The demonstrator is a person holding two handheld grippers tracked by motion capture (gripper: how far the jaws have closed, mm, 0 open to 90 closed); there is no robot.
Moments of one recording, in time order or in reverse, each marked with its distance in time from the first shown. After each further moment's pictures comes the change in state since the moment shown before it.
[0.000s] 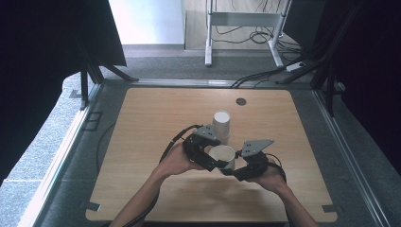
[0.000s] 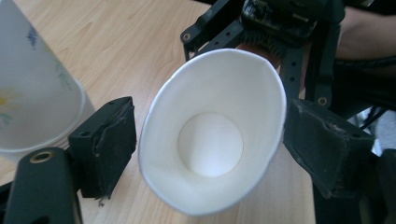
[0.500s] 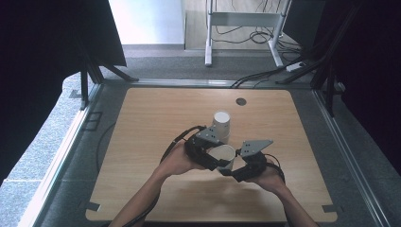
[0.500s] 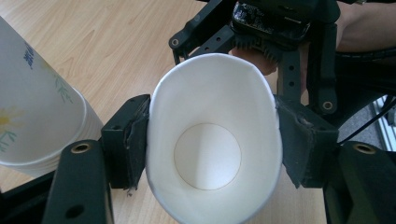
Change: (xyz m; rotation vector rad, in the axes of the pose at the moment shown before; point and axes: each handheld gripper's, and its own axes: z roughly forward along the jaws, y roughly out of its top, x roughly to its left) left arm -0.009 0.009 -0.001 0.041 0.055 0.090; right arm 0.001 0.001 0.003 -0.016 -0.012 0.002
